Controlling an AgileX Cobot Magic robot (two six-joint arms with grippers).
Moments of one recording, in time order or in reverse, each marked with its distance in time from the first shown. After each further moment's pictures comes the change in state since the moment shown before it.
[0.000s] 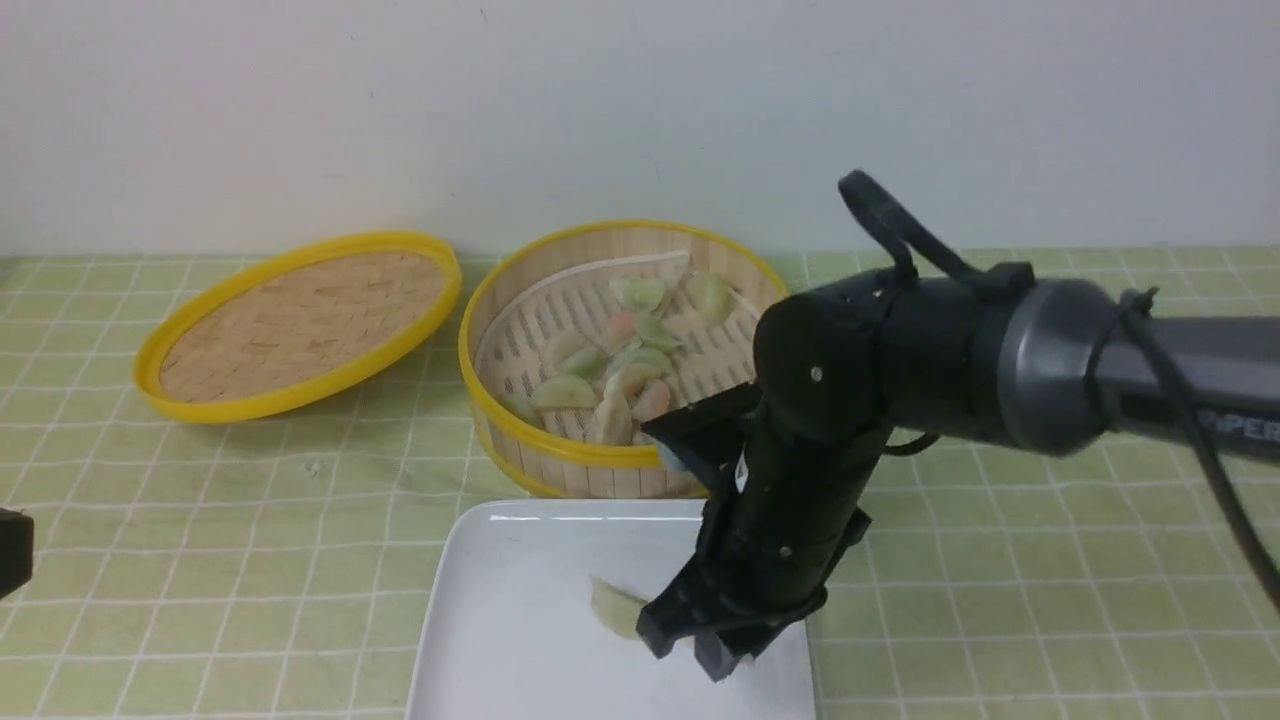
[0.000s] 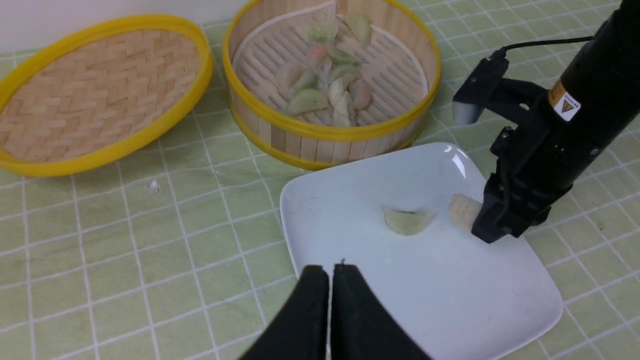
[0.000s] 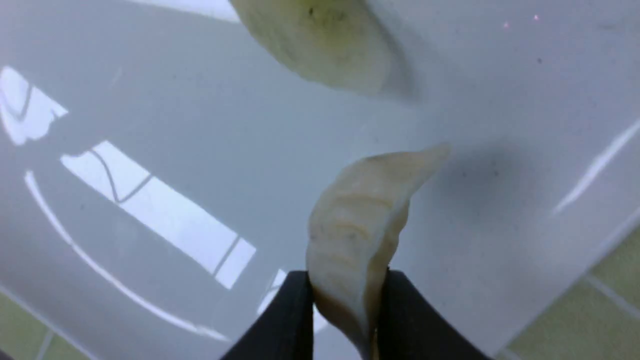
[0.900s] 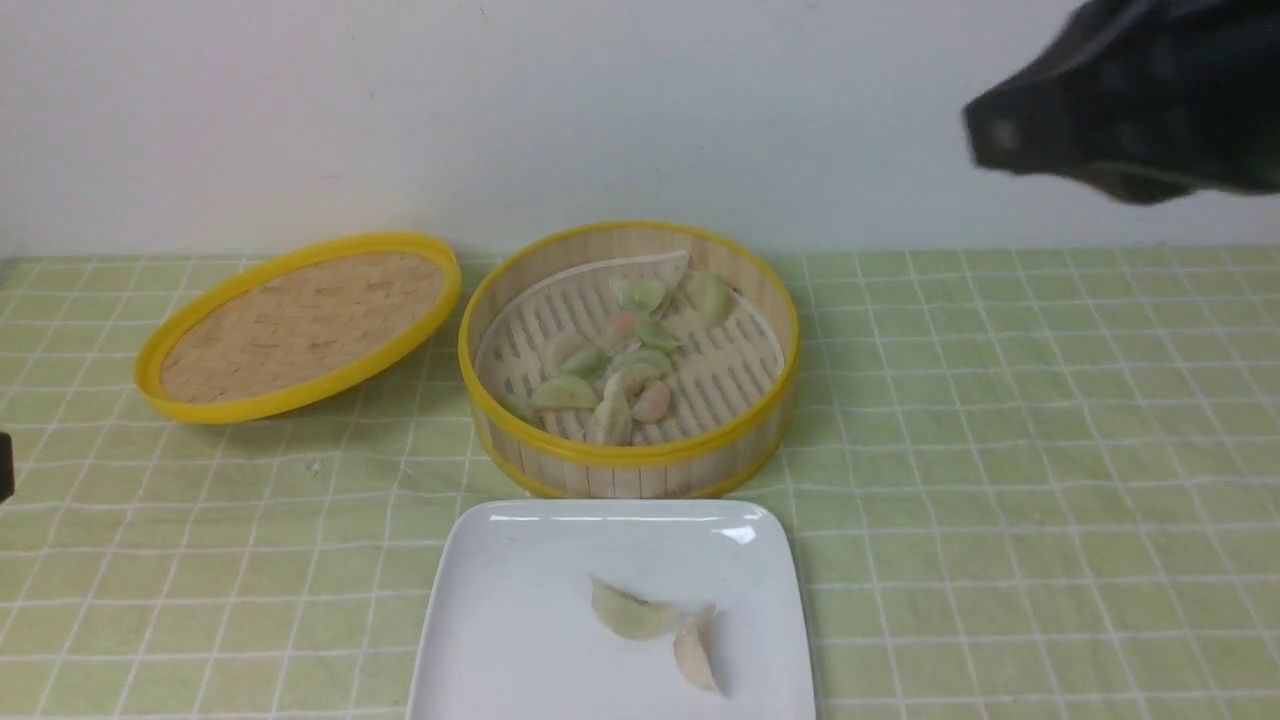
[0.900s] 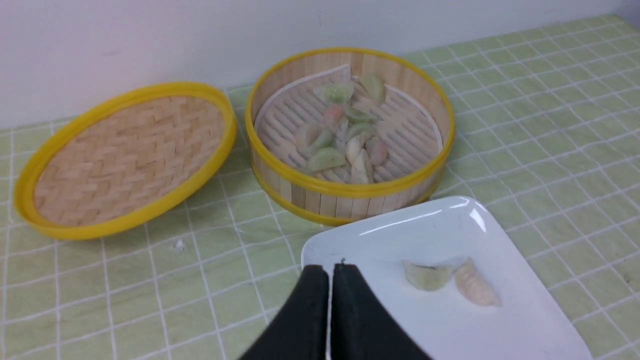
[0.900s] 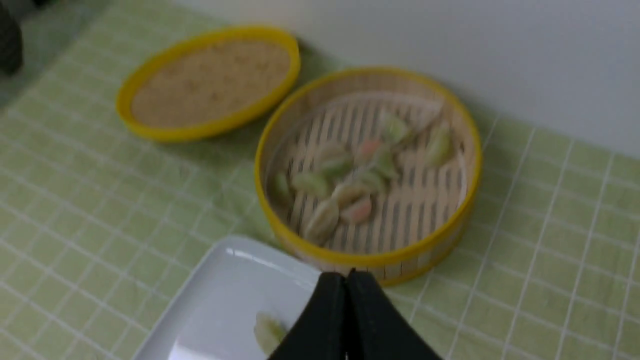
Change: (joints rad) right arm 0.001 -0.864 -0.018 -0.394 -0.048 0.335; left arm 0.000 0.002 0.000 0.045 -0.112 0.012
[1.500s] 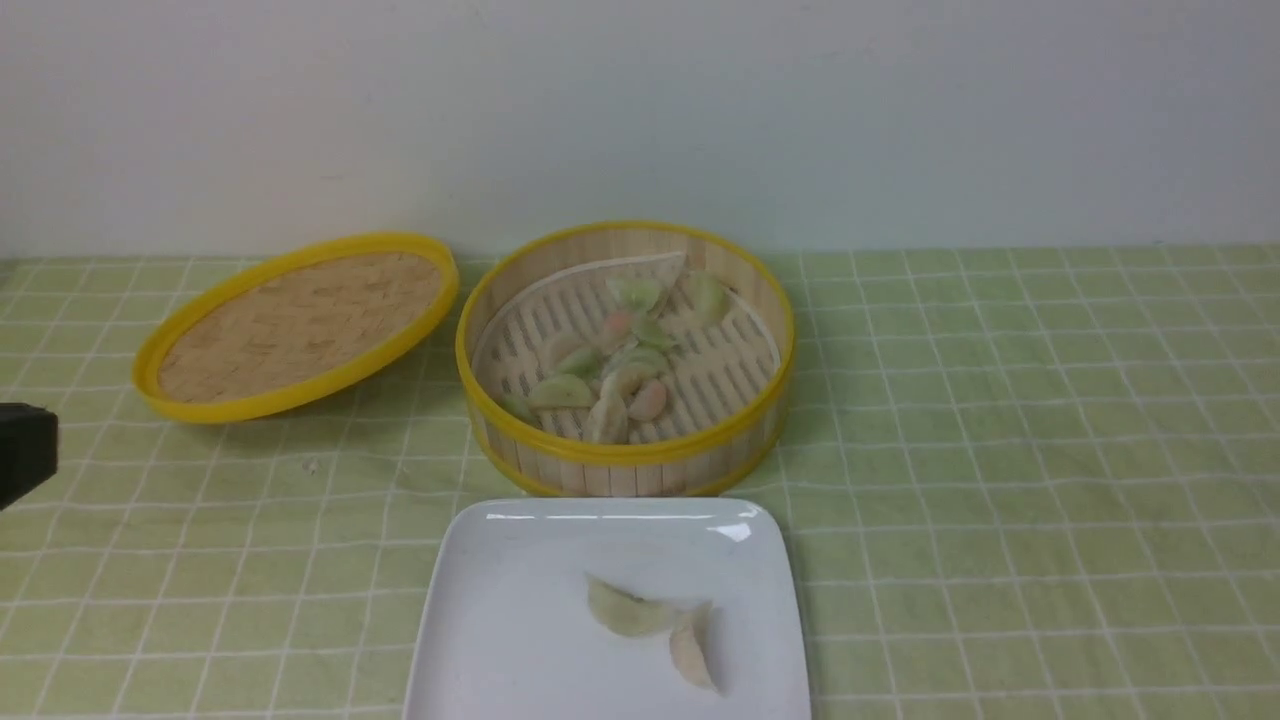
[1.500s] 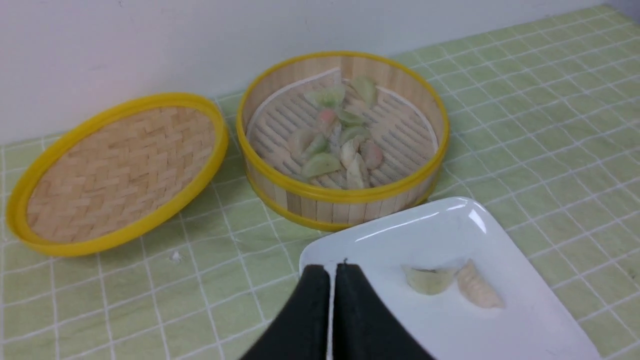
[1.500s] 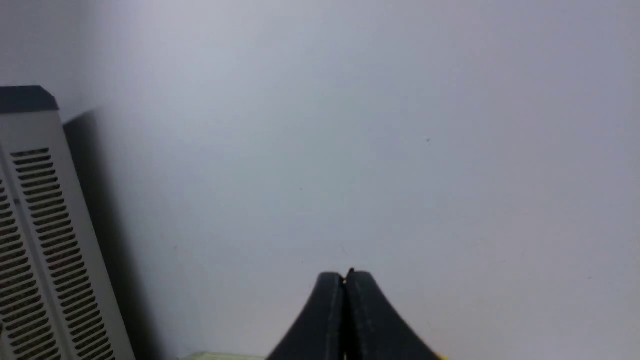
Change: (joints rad) right arm 0.005 -1.094 0.835 -0.405 -0.491 0.418; left arm 0.002 0.038 0.008 -0.016 -0.032 0.043
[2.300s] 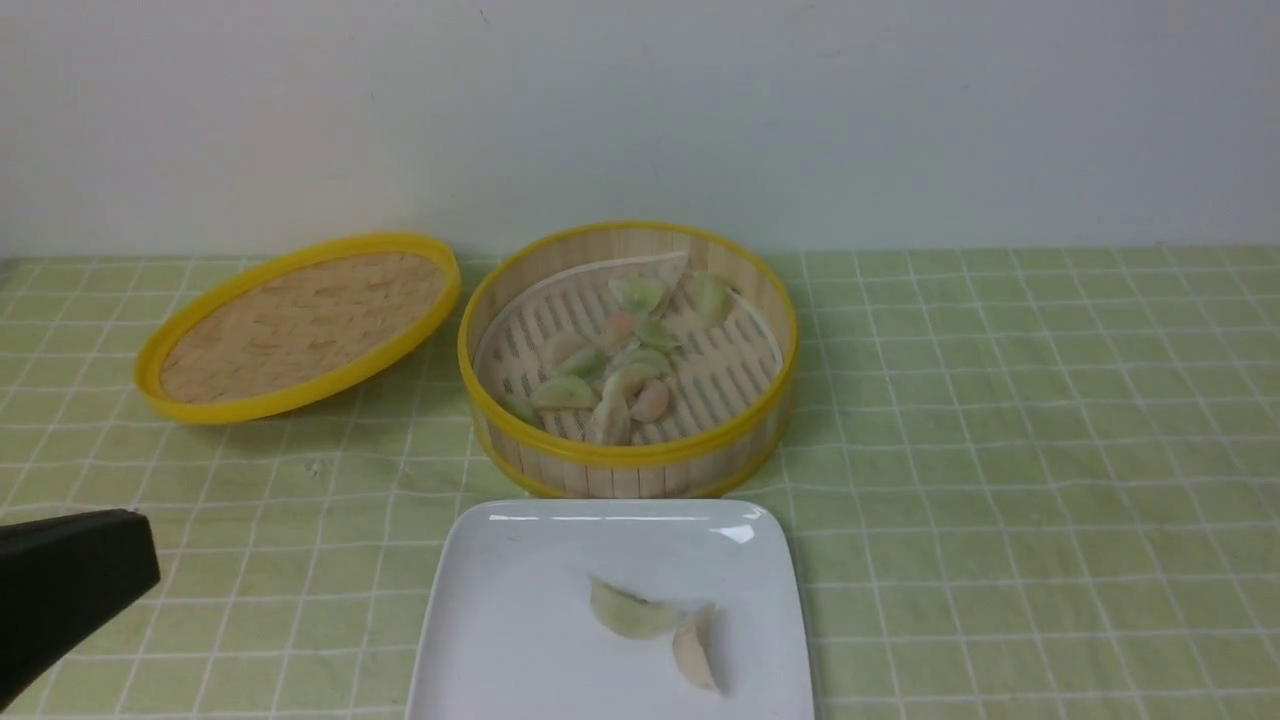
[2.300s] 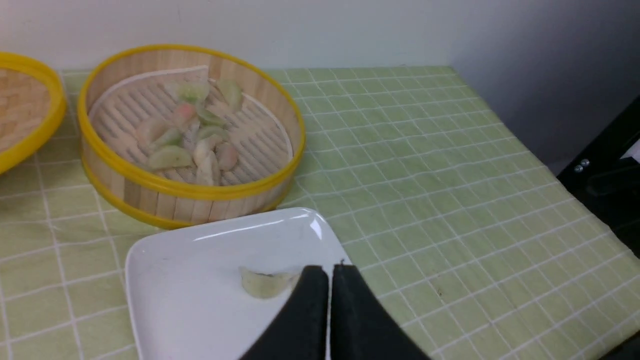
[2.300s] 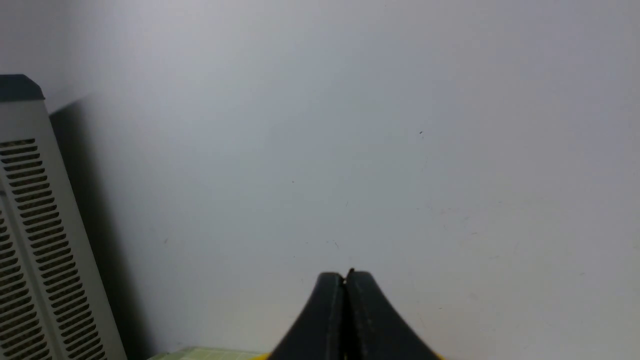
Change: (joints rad) right arm 0.000 0.008 0.007 -0.036 -0.001 0.020; left arm 0.000 -0.113 0.113 -0.330 -0.072 -0.015
